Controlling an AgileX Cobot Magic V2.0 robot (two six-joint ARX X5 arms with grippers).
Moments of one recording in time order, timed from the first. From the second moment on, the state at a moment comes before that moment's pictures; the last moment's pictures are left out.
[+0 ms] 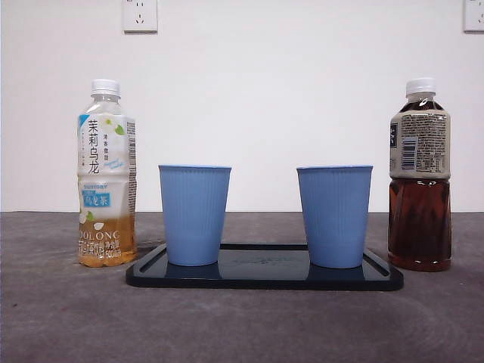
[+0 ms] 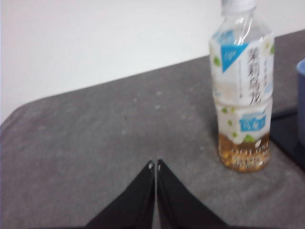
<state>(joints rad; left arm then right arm) -0.01 0.03 0.08 -0.15 0.11 0.24 0.50 0.35 0.50 -0.56 -0.11 0.22</state>
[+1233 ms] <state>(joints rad) 0.02 0.01 0.04 -0.20 0.10 0.24 0.50 0.35 0.50 -0.56 -0.11 0.22</state>
